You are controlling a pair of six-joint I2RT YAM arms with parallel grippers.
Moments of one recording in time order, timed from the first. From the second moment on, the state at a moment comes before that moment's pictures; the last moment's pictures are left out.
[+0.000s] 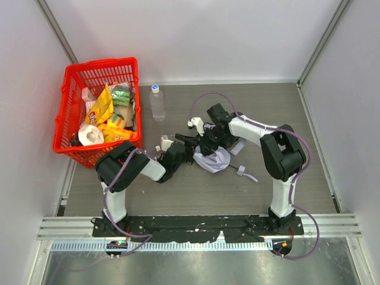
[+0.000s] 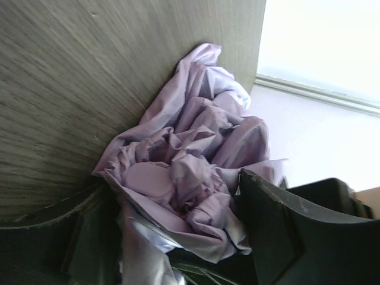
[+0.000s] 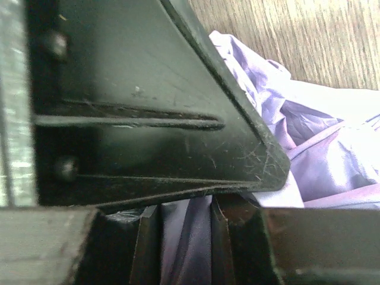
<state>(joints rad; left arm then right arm) -0.76 1.91 0.65 0.85 -0.30 -1.70 0.53 1.96 1.36 -0.59 -0.58 -0.53</state>
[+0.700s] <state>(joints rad) -0.75 1.94 0.67 0.84 -0.23 -1.65 0.59 1.81 1.21 -0.49 -0.45 -0.34</state>
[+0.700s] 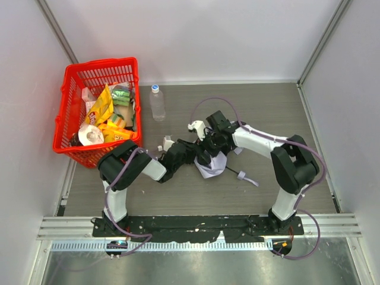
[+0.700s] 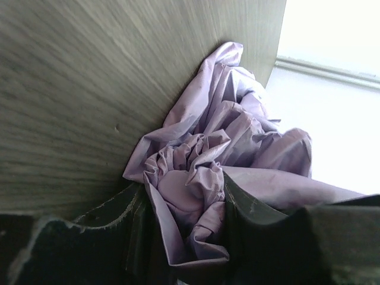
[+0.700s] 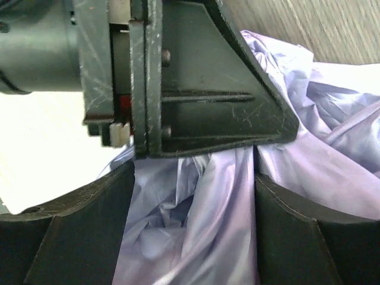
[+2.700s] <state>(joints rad) -0.73 1.82 0.81 0.29 -0.11 -1.75 1.14 1.26 0.82 -0.18 0.44 -0.25</state>
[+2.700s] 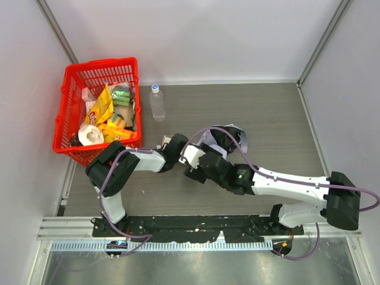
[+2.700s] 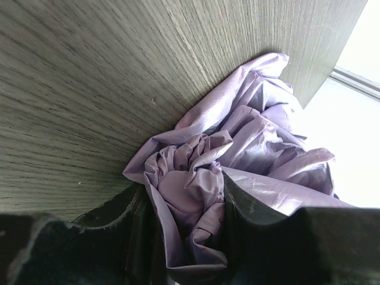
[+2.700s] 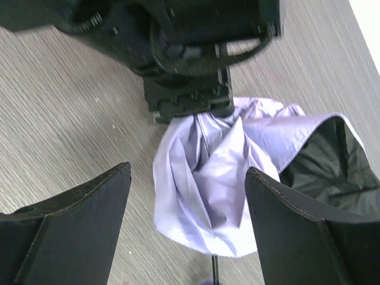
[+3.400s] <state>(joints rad) -0.71 1.80 0.80 0.25 -0.05 -1.75 0.89 1.54 0.73 0.20 0.30 -0.43</state>
